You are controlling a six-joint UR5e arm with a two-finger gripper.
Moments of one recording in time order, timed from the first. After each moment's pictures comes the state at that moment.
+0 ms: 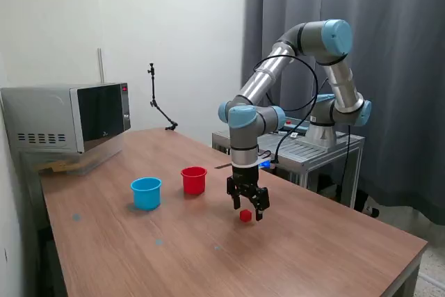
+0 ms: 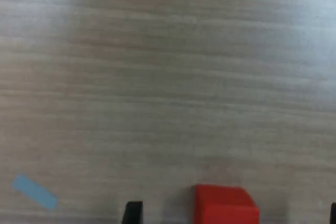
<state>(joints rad) 0.03 -0.78 1.46 -2.20 -1.51 -3.11</state>
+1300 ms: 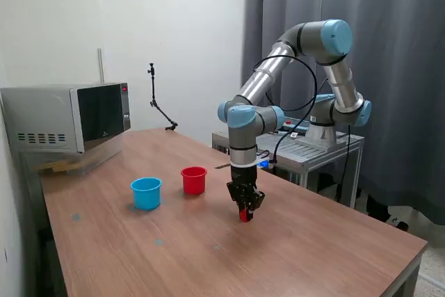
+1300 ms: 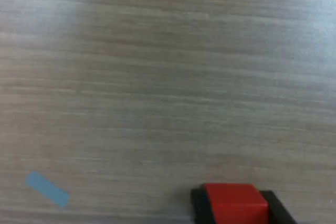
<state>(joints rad) 0.03 -0.77 1.46 -2.20 -1.52 -3.12</state>
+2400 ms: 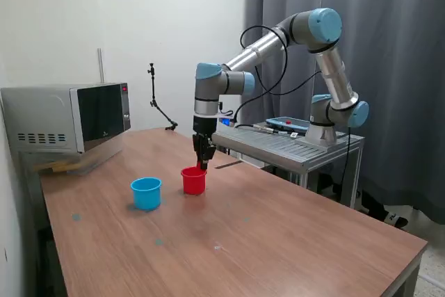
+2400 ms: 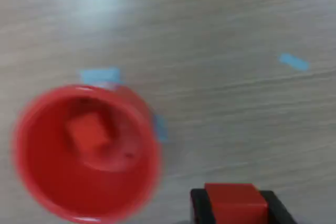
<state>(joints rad) -0.19 -0.94 1.45 -2.14 -1.61 -3.09</state>
